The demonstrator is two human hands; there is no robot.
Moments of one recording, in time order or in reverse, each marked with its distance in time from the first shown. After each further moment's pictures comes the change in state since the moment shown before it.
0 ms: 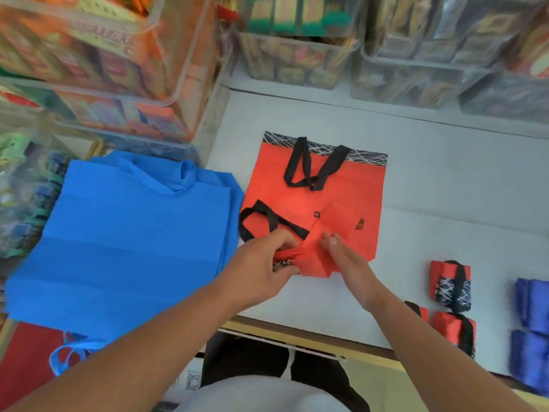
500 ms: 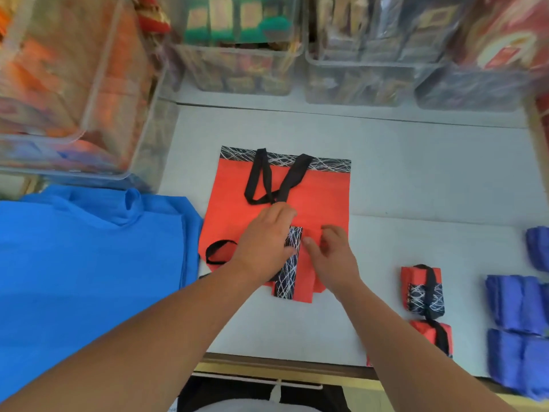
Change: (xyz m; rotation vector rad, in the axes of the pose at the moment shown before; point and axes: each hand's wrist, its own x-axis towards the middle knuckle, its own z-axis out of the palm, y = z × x) left_hand 0.129 0.009 0.059 0.422 -0.024 0.164; right_hand 0.045 -0.007 -0.033 -0.296 0.434 -0.105
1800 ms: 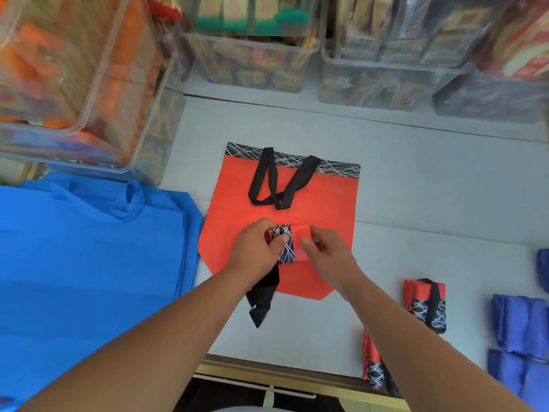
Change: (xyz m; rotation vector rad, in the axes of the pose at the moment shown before) left_hand -0.004 -0.028 0.026 -0.390 0.106 -0.499; right_hand 0.028 0.001 0.001 0.060 -0.261 -0.024
